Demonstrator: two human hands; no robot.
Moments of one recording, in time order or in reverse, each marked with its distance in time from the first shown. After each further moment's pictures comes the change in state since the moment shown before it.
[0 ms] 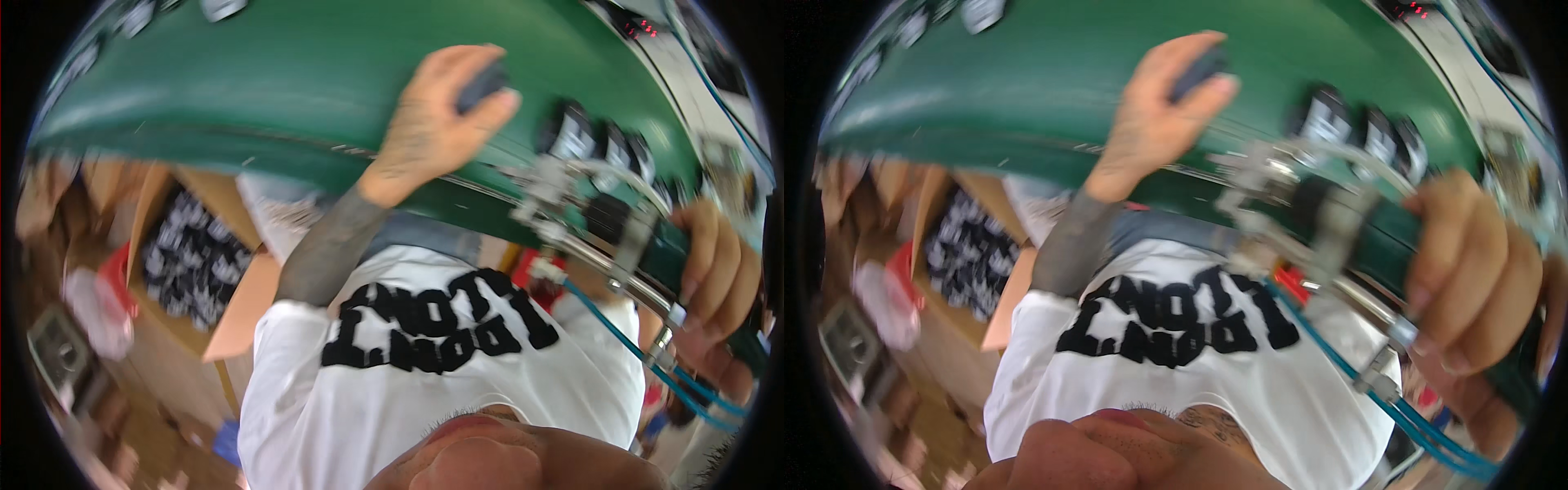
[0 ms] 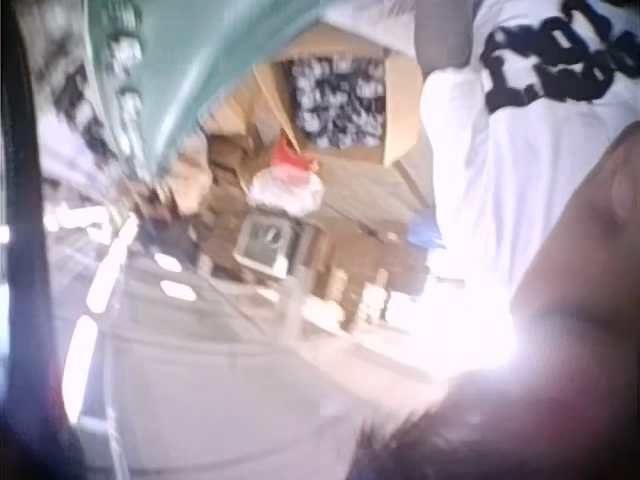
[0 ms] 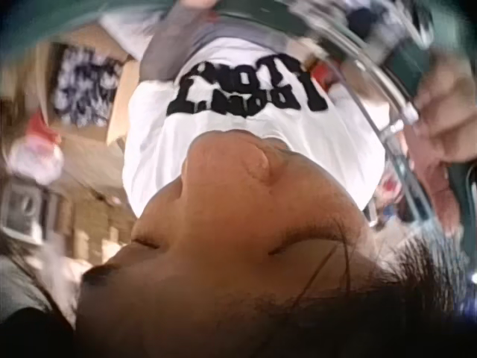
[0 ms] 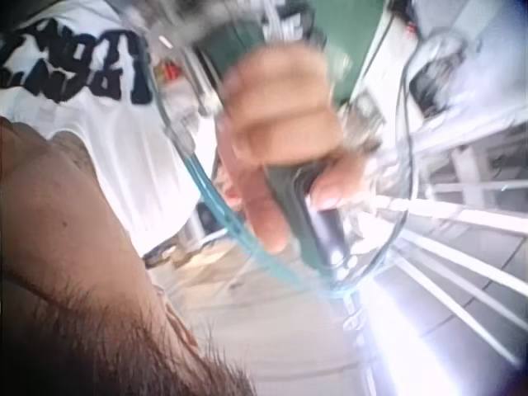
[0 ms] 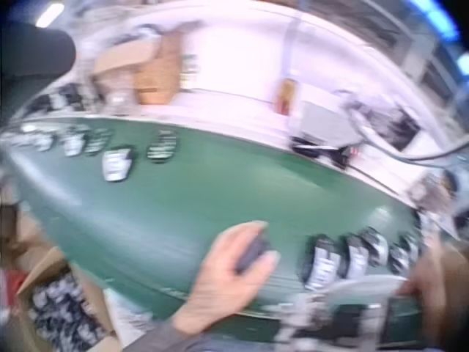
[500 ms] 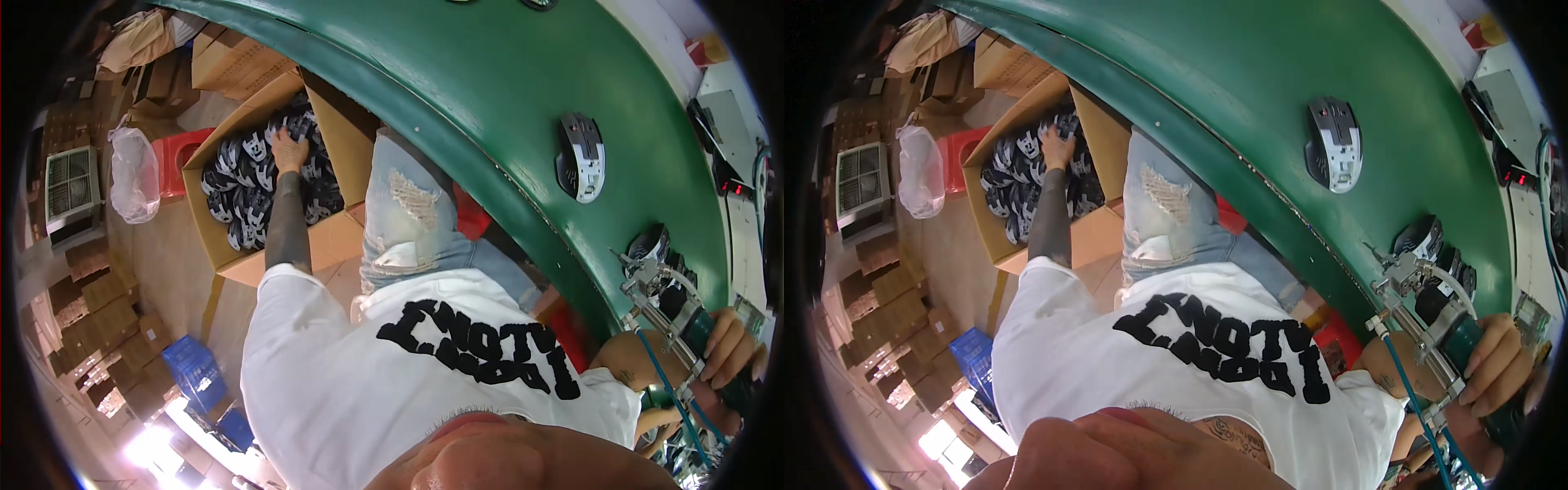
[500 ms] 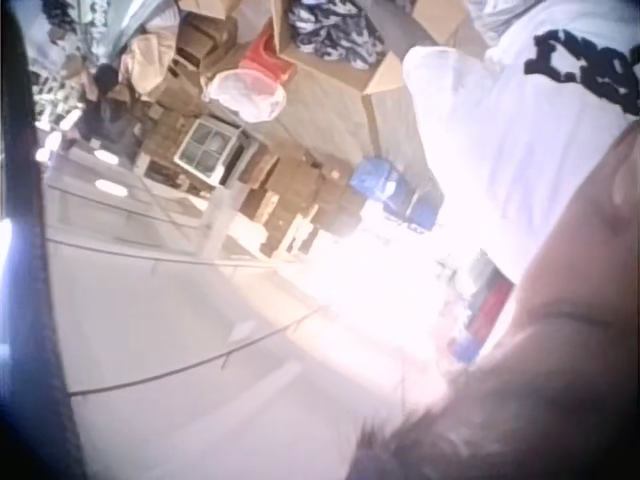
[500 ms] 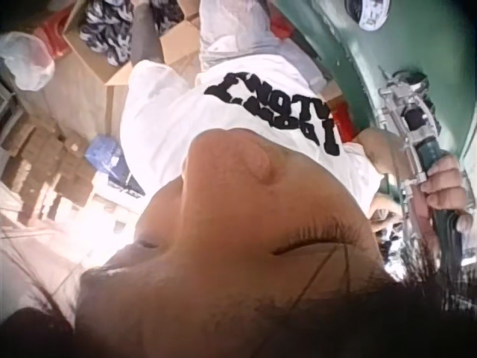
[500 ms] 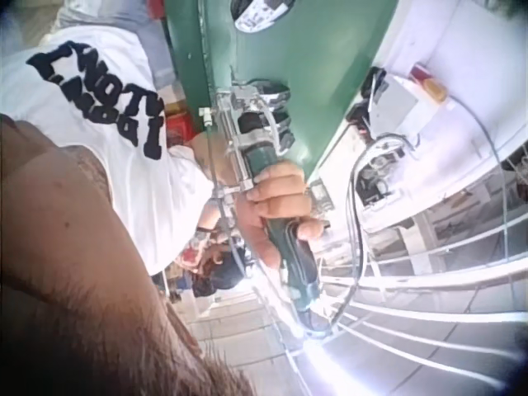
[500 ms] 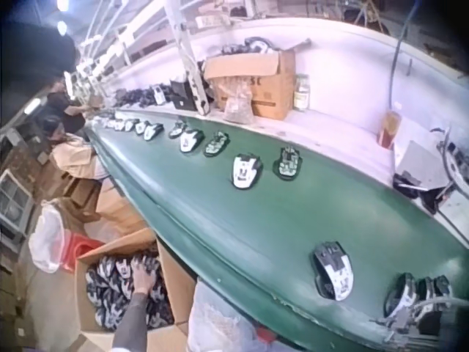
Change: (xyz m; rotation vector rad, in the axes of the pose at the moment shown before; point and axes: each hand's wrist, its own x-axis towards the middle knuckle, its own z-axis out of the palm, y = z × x) left_hand -0.250 -0.241 -0.396 1.317 0.701 -0.813; right_hand 0.010 0.019 -0.006 -0.096 0.094 -0.073
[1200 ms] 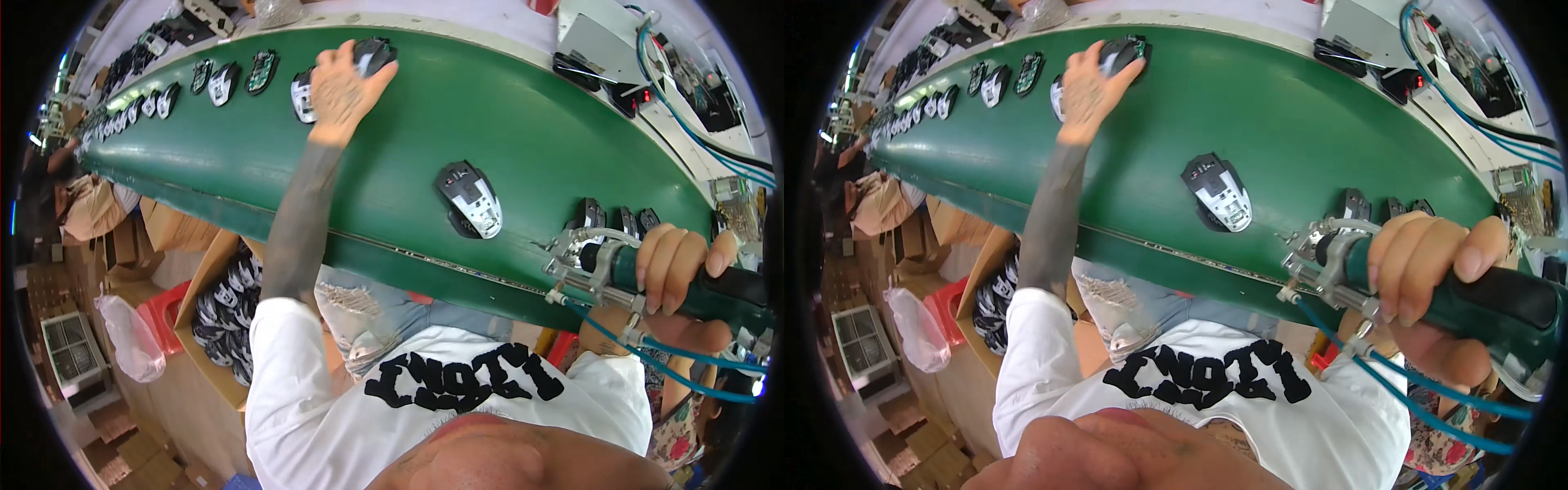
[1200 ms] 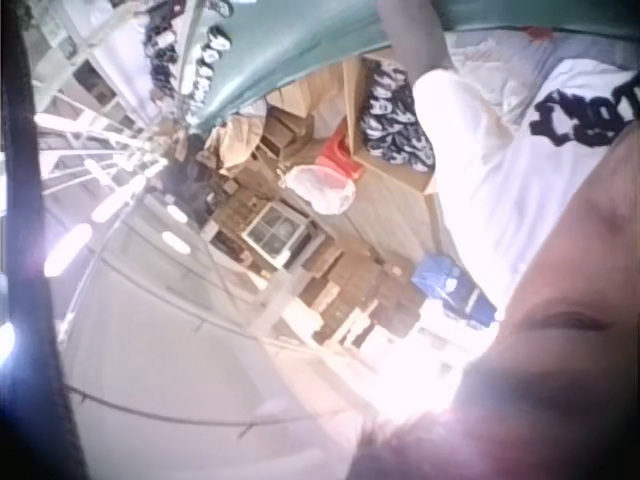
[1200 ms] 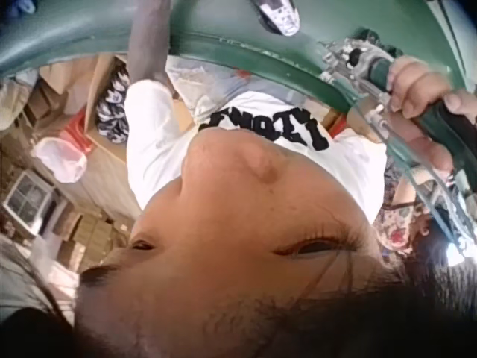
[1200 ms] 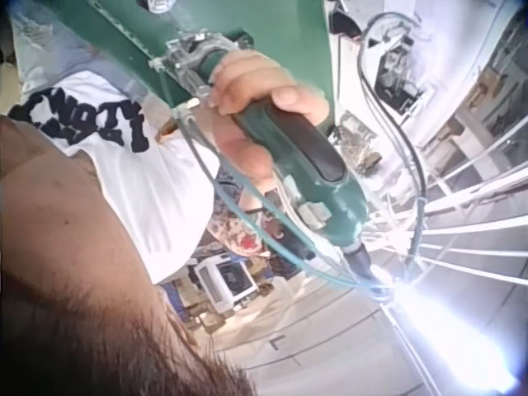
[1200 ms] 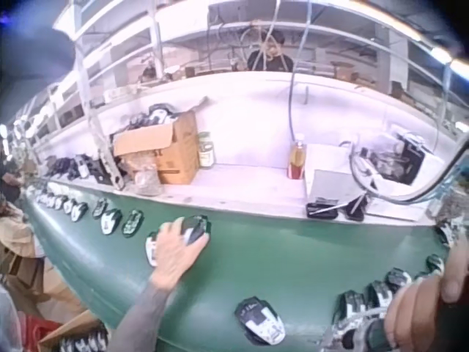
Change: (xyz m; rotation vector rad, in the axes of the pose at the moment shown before) left_hand 0.015 0.493 -0.163 -0.530 0.299 0.884; right_hand 0.013 0.009 -0.006 -0.083 -0.016 -0.072
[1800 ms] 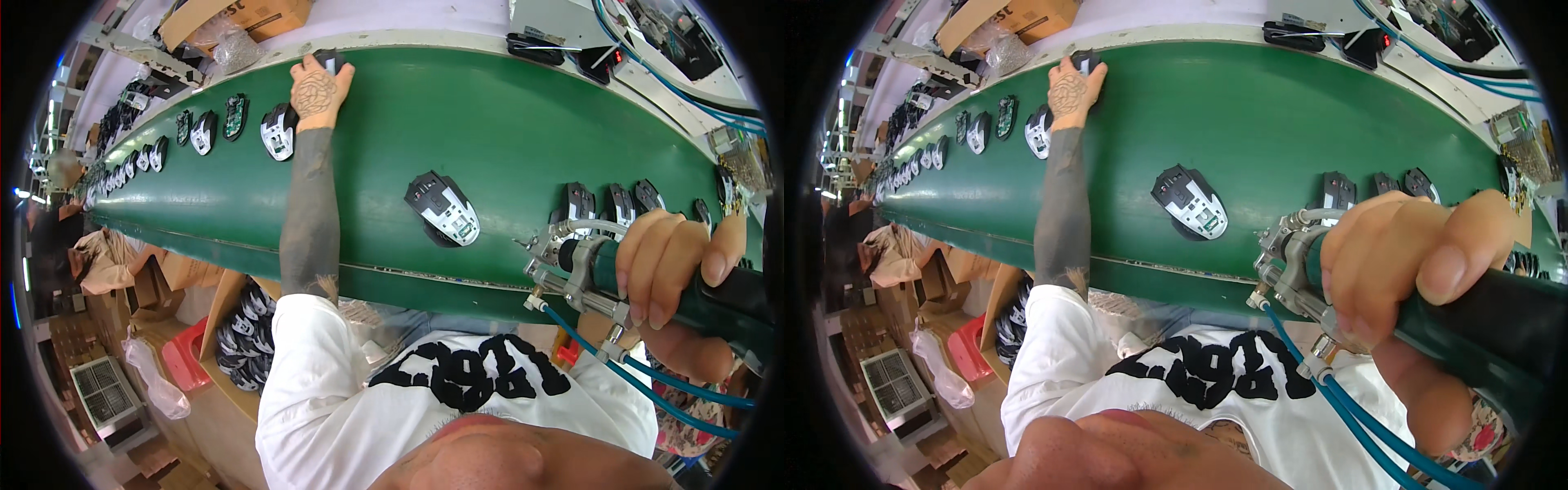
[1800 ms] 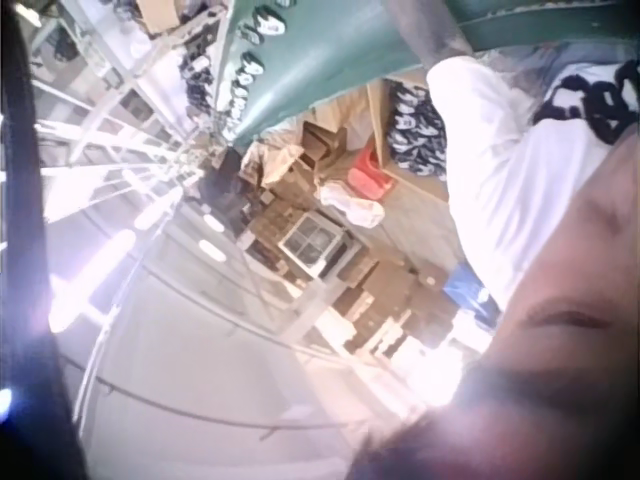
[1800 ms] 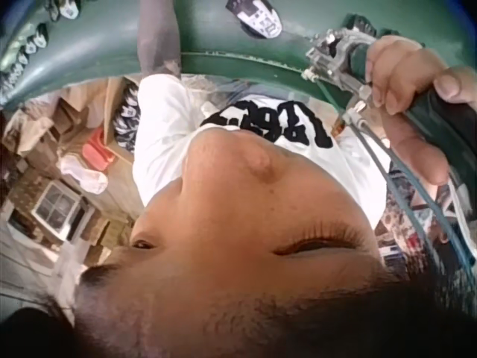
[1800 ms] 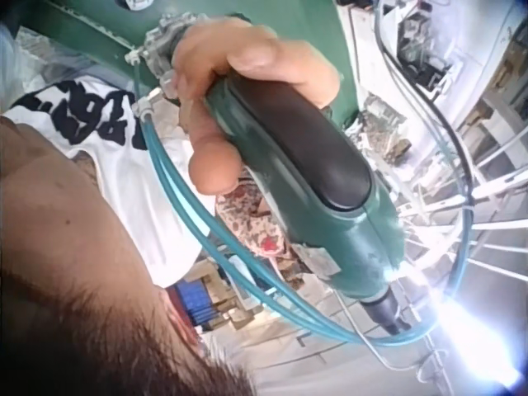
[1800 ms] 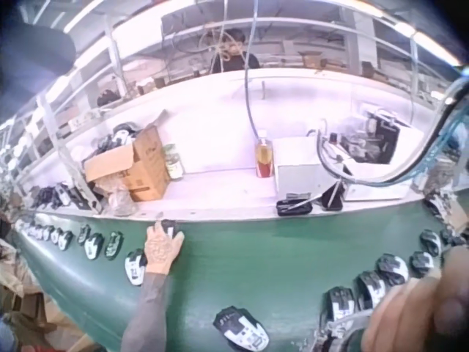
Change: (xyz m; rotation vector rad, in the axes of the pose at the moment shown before) left_hand 0.046 0.019 0.059 0.121 -0.204 -0.204; right_hand -0.002 -0.019 0.000 -0.177 0.136 0.054
